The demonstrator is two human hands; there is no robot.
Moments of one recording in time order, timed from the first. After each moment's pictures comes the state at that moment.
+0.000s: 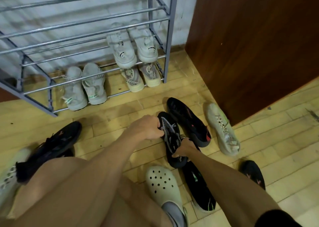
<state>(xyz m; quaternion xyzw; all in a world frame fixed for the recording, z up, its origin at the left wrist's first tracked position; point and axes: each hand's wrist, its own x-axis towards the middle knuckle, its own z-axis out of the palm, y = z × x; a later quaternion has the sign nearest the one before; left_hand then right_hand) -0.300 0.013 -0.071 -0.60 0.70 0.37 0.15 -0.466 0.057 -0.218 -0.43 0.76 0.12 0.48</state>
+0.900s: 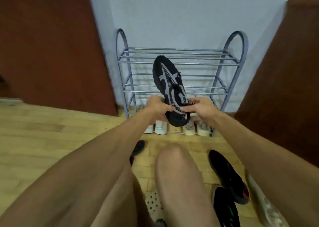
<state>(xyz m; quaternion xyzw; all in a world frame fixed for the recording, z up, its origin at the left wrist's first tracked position) -0.165 0.088 0.137 -0.68 0.41 0.44 -0.42 -0.322 0.029 0.127 -0.61 0.49 -0.28 0.56</state>
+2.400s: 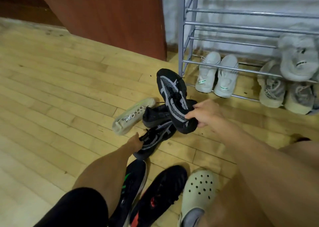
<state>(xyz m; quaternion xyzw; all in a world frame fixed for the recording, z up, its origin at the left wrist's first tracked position) 0.066 0.210 -0.197 -0.87 0.20 0.45 -0.02 -0.114 0.025 -0.075 -0.66 0.56 0.03 0.50</state>
